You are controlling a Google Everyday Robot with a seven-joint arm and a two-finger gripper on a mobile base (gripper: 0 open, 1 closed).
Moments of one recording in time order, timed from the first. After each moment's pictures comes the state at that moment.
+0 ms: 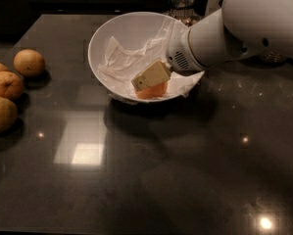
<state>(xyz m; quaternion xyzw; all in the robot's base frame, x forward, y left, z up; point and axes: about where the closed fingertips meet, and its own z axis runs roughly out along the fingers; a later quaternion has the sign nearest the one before) 0.554 -0.036 0.927 -0.39 0.82 0.16 0.38</state>
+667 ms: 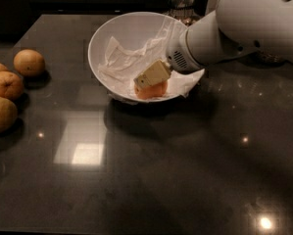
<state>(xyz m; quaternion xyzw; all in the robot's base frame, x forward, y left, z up) 0.570 -0.042 0.919 -0.39 0.83 0.13 0.38</state>
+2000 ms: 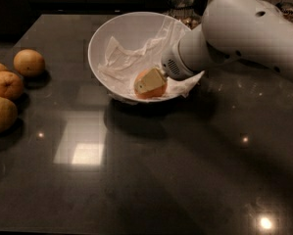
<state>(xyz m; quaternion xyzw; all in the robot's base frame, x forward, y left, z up) 0.585 -0.040 0.885 -0.38 0.85 0.13 0.35</state>
